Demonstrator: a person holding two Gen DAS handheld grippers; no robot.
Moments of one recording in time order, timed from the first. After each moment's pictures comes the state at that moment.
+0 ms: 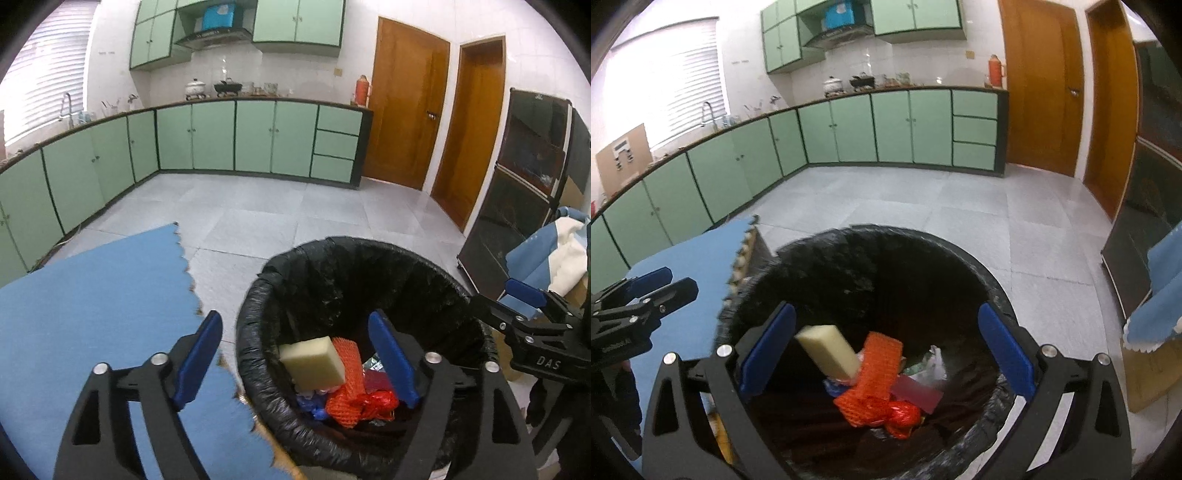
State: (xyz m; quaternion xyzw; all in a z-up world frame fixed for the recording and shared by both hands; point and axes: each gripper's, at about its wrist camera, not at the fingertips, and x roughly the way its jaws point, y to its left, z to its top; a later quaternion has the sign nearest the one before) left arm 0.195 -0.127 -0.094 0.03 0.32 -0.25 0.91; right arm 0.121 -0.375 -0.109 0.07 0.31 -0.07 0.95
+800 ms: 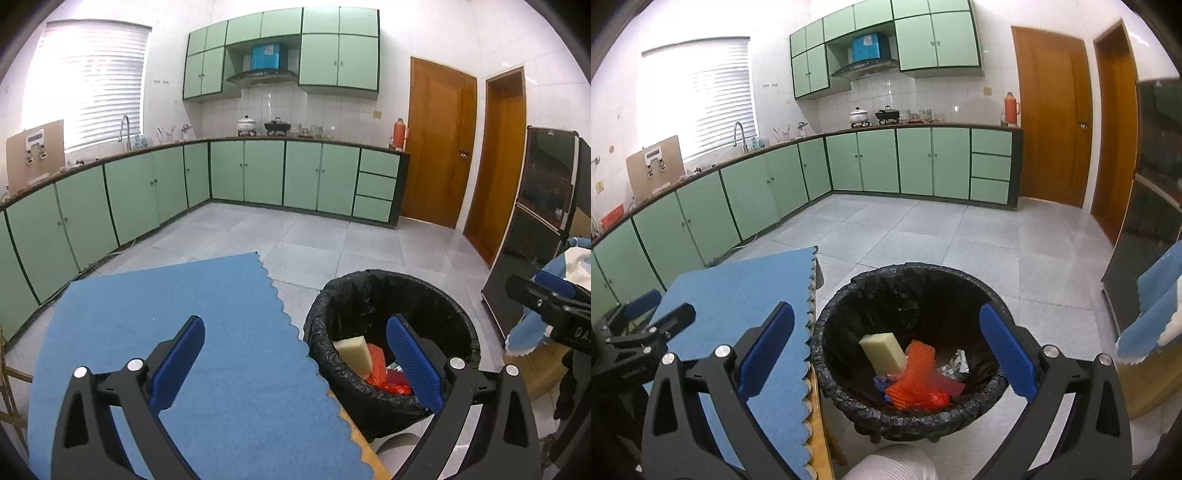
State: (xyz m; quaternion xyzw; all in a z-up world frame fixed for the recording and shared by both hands) left arm 0.078 -0.027 -0.010 0.02 0.25 -0.16 0.95; right arm 0.027 -0.298 -0.002 0.05 0.26 -0.05 0.96
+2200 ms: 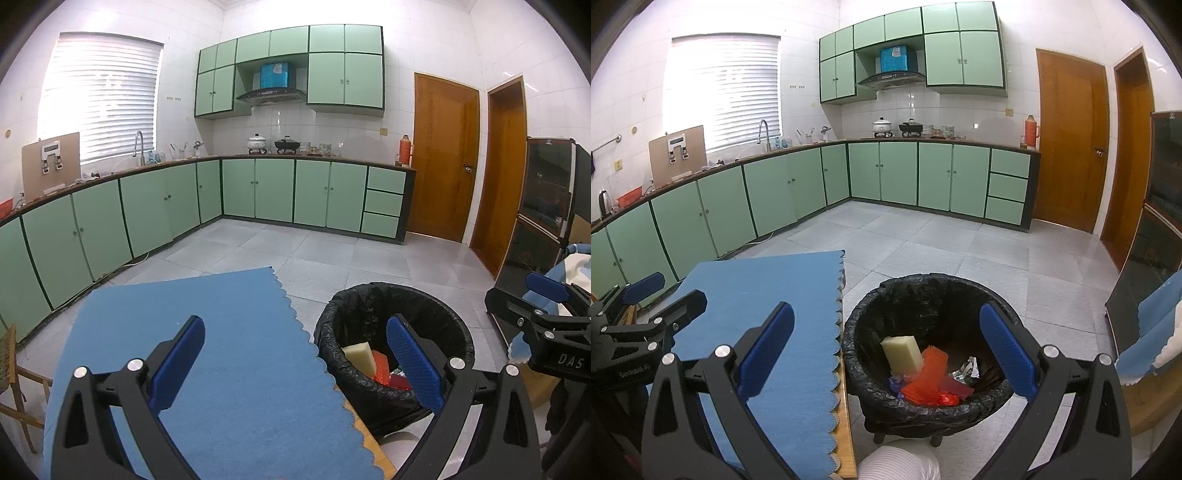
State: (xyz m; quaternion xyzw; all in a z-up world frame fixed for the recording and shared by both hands) left arm 0.028 -0.007 0.016 0.02 0.22 -0.15 0.96; right arm -0.007 -0.252 0.018 0.01 0.24 -0.01 0.97
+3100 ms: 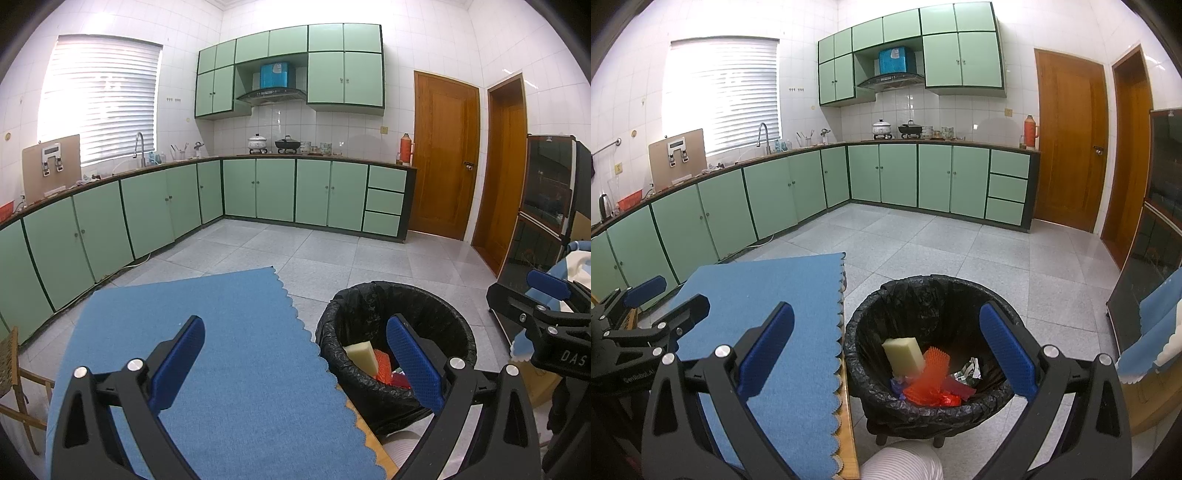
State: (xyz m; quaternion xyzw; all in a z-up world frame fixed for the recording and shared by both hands) left arm 0.029 -0.004 0.018 0.02 0.22 -0.15 0.96; right arm -0.008 -0.250 0.019 0.02 0.24 -0.01 0.97
